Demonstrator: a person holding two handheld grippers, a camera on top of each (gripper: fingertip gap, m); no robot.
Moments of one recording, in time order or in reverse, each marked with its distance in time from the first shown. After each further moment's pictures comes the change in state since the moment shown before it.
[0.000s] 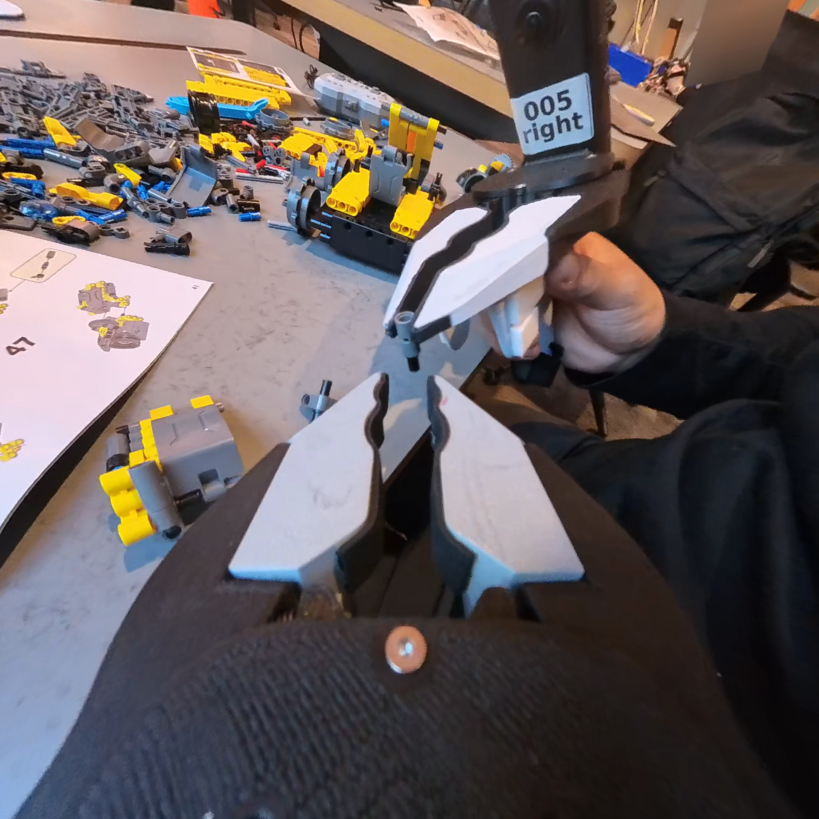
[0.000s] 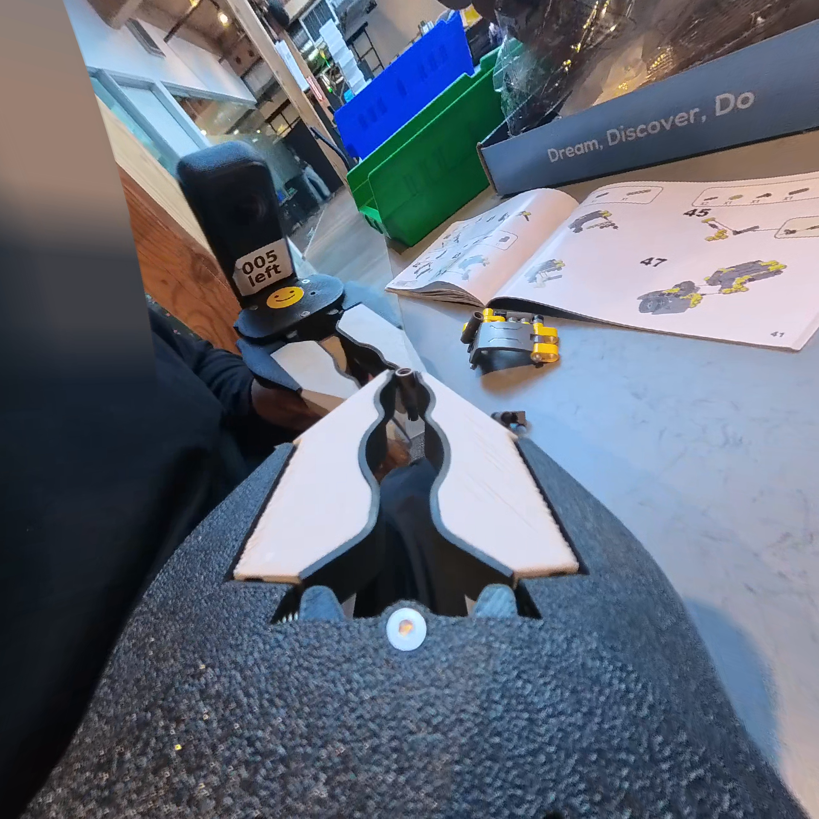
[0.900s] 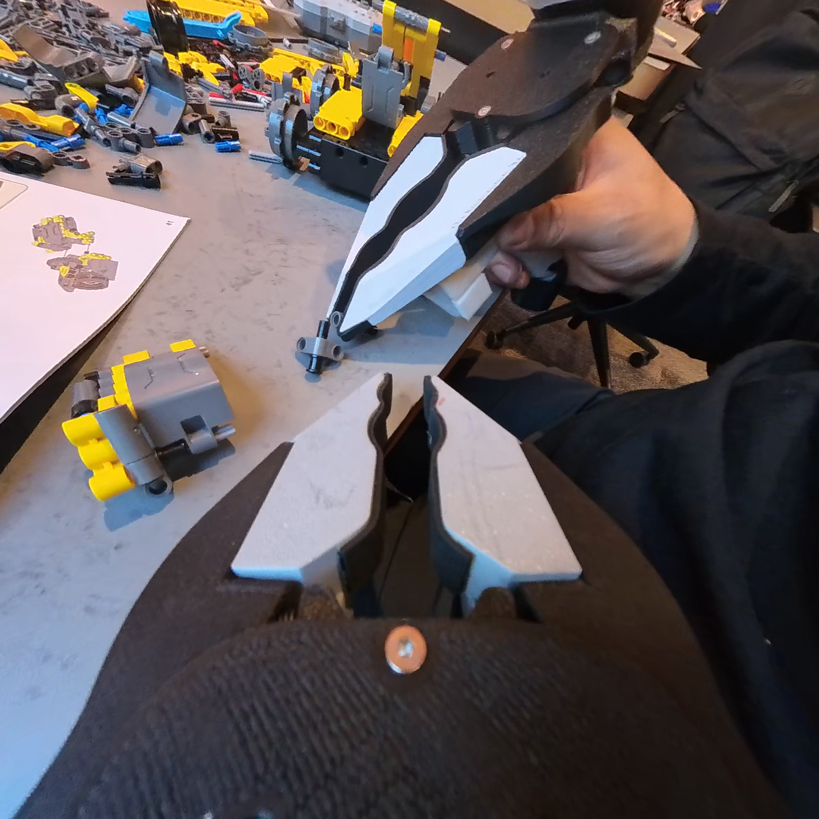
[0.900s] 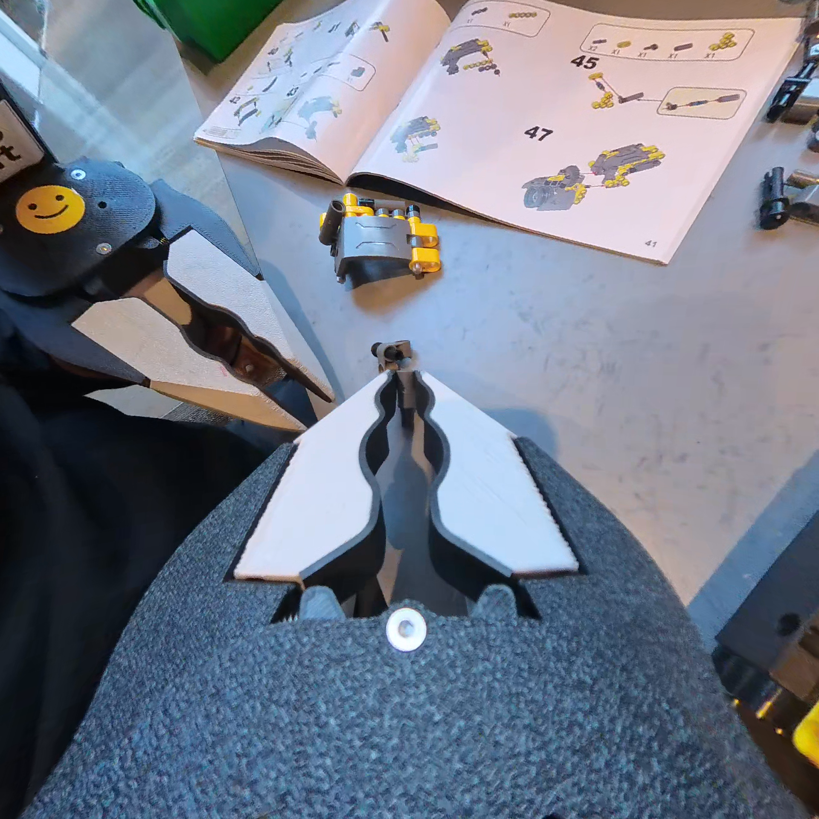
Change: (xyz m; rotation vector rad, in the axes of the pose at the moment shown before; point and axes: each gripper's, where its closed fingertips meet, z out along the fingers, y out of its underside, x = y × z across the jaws) left arm -0.004 0.031 0.001 -0.086 0.015 0.020; right arm 0.058 0.039 0.001 -0.347 0.362 -0.072
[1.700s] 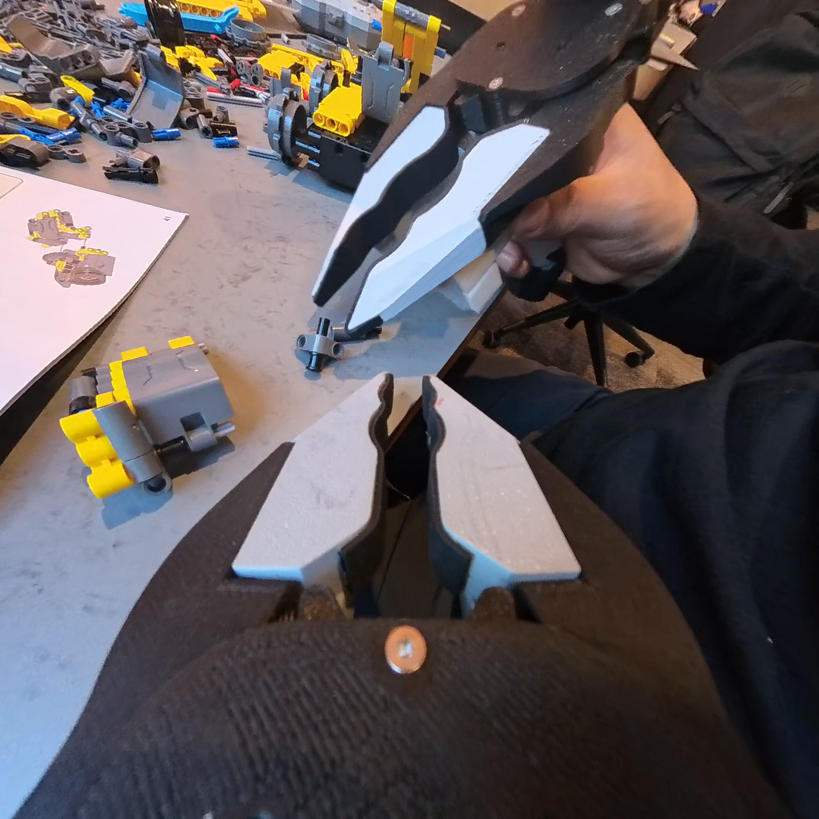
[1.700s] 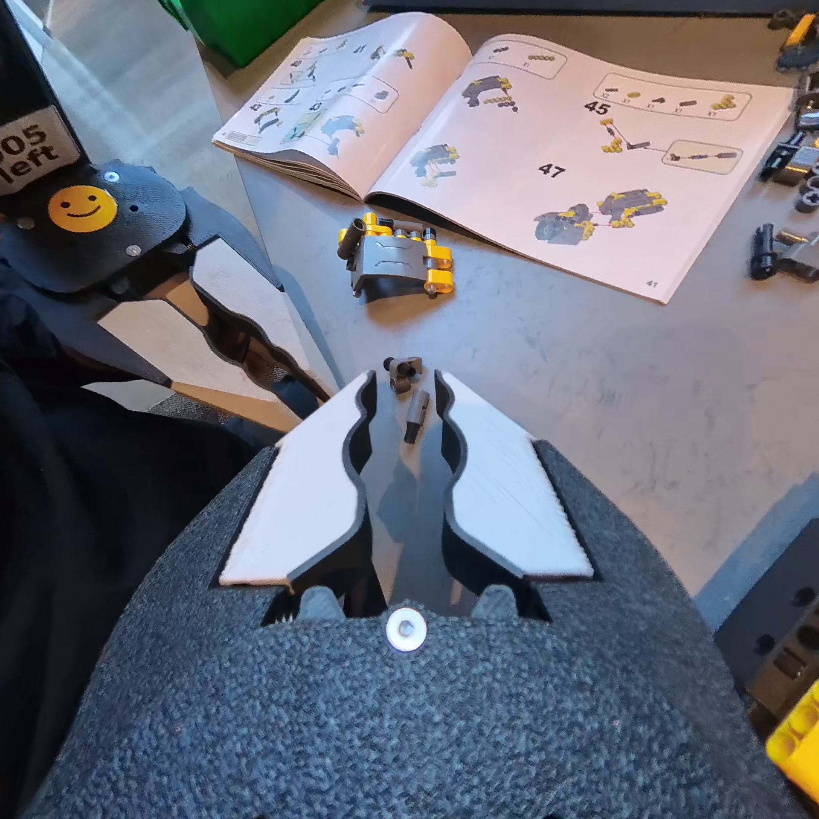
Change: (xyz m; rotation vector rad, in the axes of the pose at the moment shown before) left arm 0.000 0.001 0.000 -0.003 0.006 -0.007; right arm -0.006 -0.009 -0.002 0.013 -0.004 -0.065
